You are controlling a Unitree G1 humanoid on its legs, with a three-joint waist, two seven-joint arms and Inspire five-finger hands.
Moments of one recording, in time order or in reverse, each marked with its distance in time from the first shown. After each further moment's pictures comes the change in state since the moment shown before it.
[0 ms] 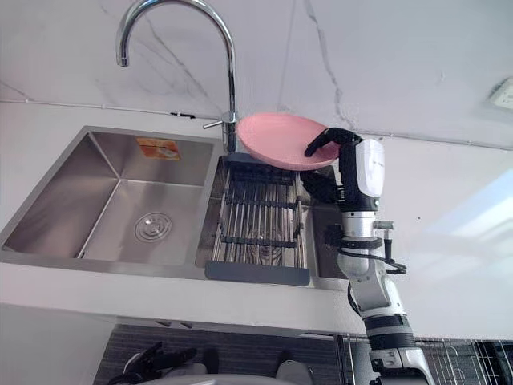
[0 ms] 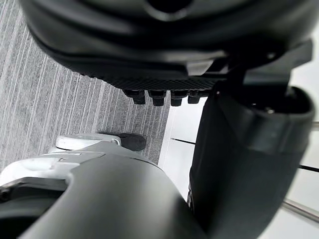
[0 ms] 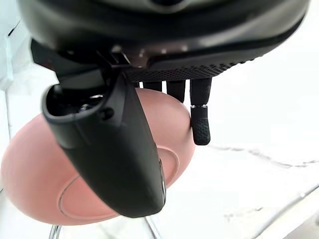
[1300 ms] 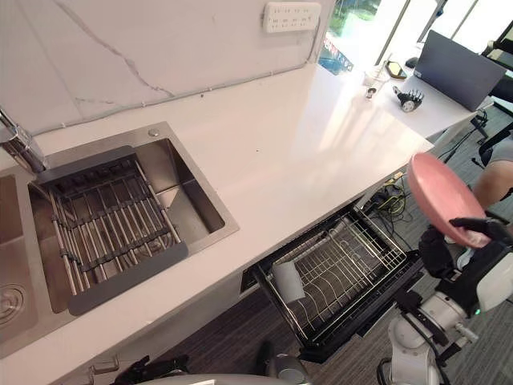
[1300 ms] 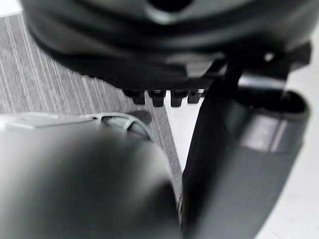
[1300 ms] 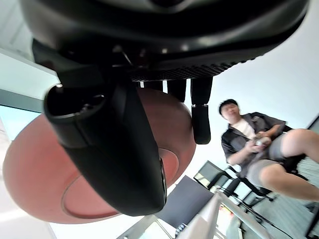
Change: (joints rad) left arm 0.010 -0.008 0.025 0.056 -0.155 0.012 0.042; right arm 0.384 0.202 -0.419 0.087 0.042 0.092 -0.324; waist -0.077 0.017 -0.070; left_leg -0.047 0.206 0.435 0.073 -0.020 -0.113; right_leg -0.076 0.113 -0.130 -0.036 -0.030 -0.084
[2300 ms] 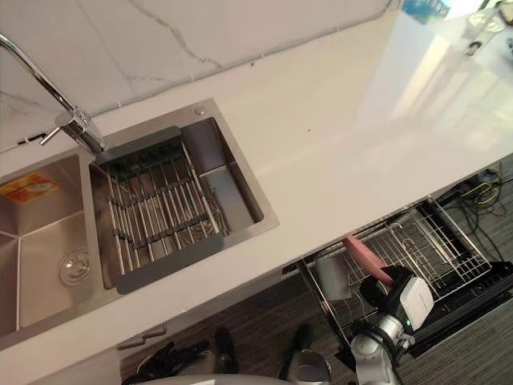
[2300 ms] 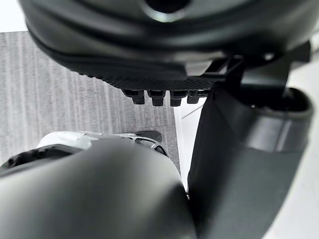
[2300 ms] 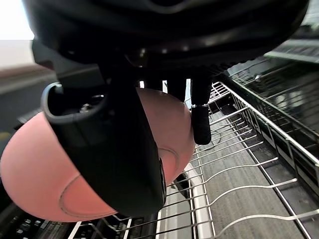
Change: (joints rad) left arm -0.026 -0.033 -0.096 -0.069 -0.075 -0.016 -0.035; right arm -0.207 -0.073 0.174 0.480 -0.045 0.242 0.067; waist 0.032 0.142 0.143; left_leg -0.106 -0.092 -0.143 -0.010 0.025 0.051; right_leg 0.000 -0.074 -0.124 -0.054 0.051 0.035
